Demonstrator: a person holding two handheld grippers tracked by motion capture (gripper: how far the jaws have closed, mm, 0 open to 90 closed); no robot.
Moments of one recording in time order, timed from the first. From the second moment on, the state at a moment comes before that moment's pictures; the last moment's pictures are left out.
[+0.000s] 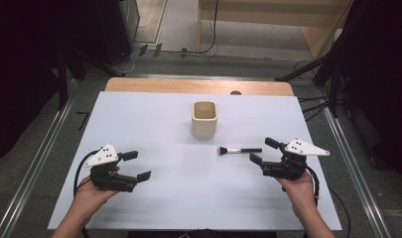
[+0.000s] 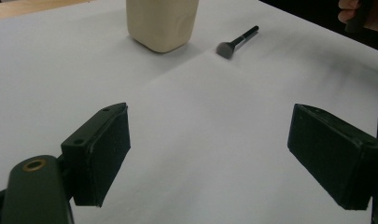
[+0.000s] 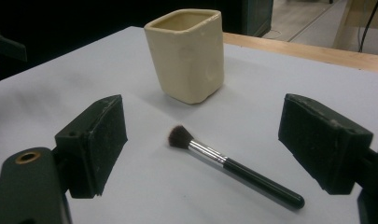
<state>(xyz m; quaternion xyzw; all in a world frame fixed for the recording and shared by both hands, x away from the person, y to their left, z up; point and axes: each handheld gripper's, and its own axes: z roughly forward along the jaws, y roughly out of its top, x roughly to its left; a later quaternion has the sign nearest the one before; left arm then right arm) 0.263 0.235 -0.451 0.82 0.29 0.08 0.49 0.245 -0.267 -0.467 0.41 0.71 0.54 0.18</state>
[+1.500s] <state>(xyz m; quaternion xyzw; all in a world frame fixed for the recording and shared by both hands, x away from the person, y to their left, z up) 0.262 0.236 -0.454 0.82 0.29 0.07 0.49 0.305 -0.250 -0.470 0.43 0.69 0.53 0.22</state>
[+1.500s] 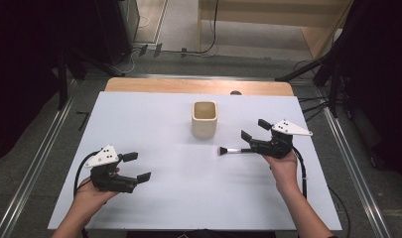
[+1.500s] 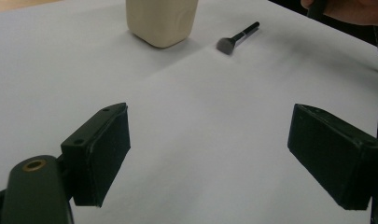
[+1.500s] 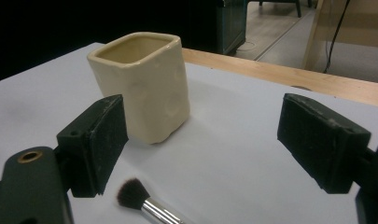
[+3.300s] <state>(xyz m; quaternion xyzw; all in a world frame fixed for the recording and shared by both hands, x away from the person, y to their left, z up) 0.262 0.237 -0.457 0.82 0.30 0.07 0.48 0.352 -0.252 -0.450 0.20 0.85 0.49 0.06</state>
